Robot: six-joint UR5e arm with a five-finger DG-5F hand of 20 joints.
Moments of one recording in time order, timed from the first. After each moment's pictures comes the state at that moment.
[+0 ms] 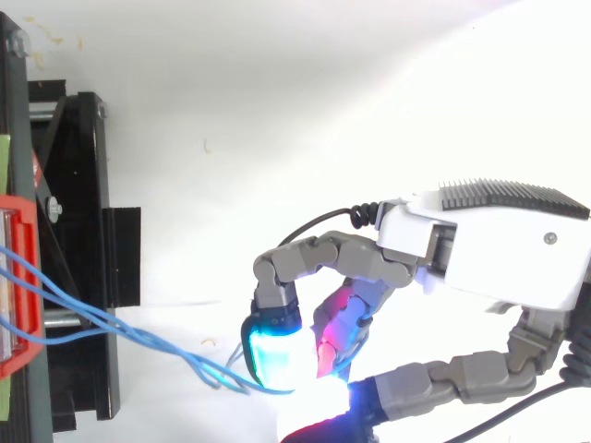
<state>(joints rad) 0.28 -2.12 -1.22 -3.20 -1.08 -0.13</state>
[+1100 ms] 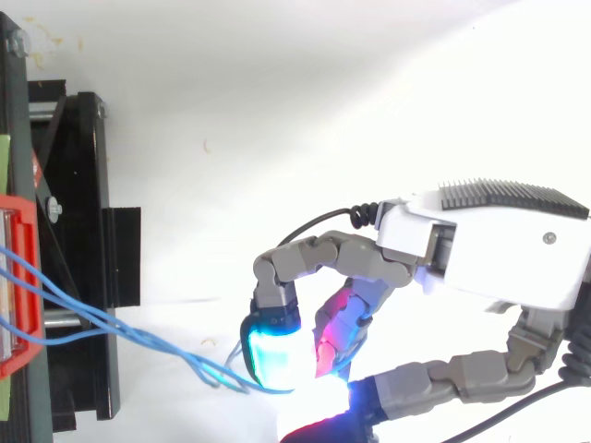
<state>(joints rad) 0.28 -2.12 -1.22 -3.20 -1.08 -0.13</state>
